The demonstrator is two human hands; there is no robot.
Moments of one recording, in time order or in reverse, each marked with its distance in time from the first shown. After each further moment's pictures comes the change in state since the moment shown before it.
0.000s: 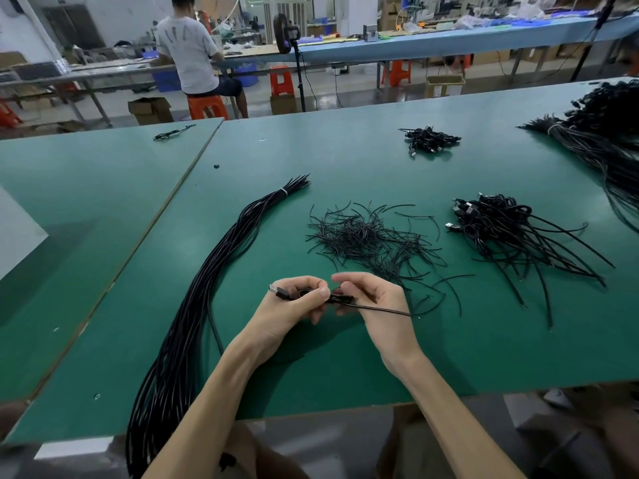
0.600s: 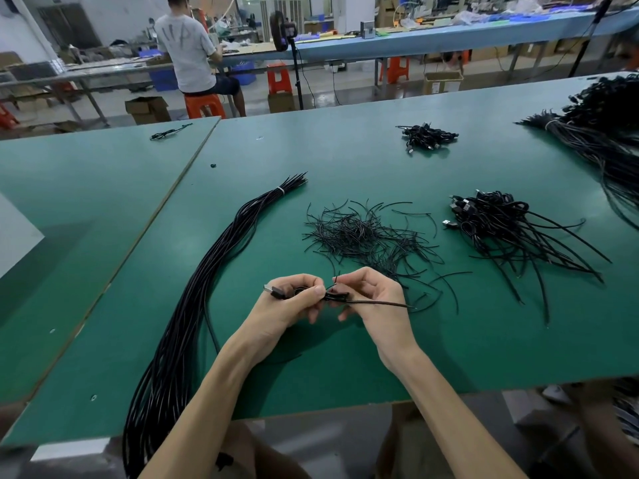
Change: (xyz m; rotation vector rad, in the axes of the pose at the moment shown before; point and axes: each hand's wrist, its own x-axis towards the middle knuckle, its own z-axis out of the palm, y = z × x) left_hand 0.001 -0.002 -0.002 -0.021 -0.031 0.007; right_hand 0.001 -0.001 -0.001 0.141 0.005 0.070
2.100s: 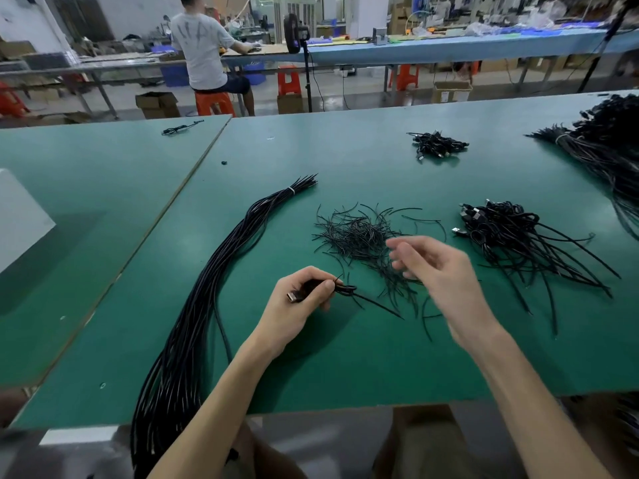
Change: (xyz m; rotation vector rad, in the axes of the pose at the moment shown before) left_hand -0.001 -0.001 0.006 0.186 0.170 0.177; right_hand 0.009 -0.074 -0.046 -0.405 0.003 -0.141
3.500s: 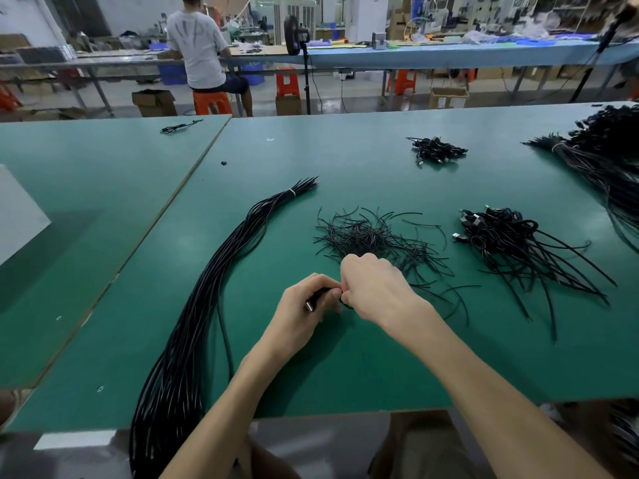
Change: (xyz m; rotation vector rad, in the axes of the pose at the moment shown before) left_hand 0.000 -0.002 0.007 0.282 -0.014 0.094; right_hand 0.016 -0.042 0.085 -1.234 -0.431 0.085
